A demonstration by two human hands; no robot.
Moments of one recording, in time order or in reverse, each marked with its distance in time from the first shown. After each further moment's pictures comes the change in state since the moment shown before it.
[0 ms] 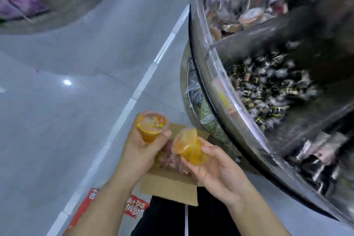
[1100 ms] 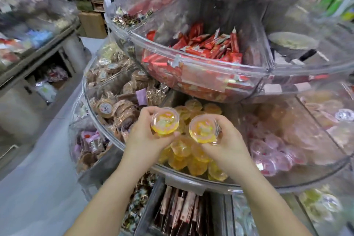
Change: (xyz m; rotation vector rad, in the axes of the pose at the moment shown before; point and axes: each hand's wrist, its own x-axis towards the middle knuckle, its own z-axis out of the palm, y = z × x) left_hand -0.007 0.297 0.330 0.418 -0.350 0.602; right_hand -0.274 -0.308 -0.032 -1.173 0.642 -1.238
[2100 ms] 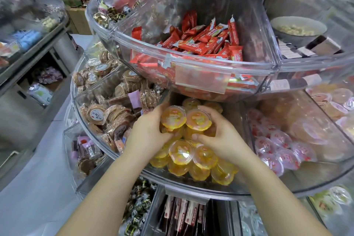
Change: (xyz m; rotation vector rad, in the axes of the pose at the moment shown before) left_hand 0.052 -0.019 0.020 0.473 -0.160 0.055; right_hand 0.042 0.040 0.006 0.001 -0.171 0.141
